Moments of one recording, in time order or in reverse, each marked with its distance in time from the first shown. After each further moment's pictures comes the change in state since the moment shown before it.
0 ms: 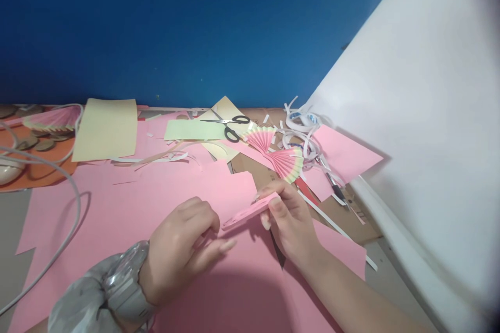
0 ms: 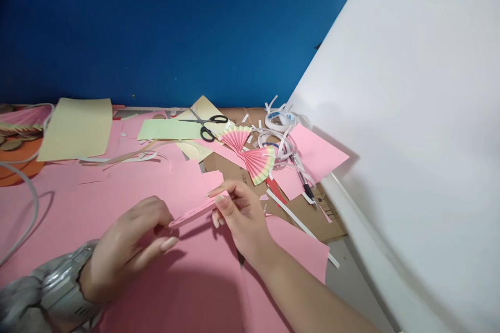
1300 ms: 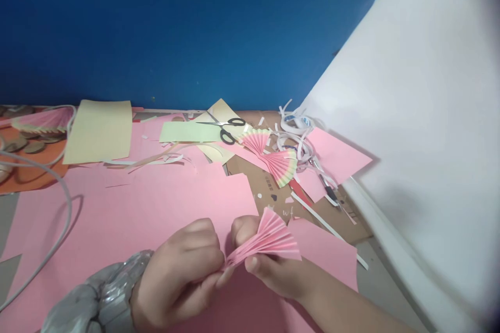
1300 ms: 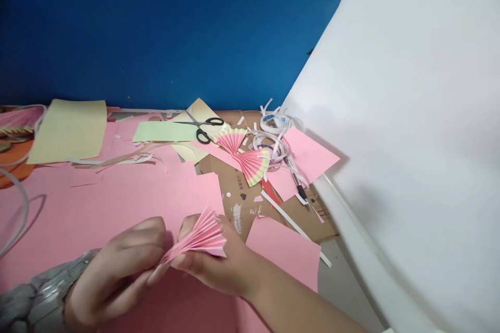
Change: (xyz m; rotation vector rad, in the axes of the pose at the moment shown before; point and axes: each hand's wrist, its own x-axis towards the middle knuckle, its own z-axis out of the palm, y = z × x) left_hand -0.006 0.010 0.002 -0.272 -0.097 0.234; right_hand -0.017 -0.013 0.012 -0.010 -0.431 0.212
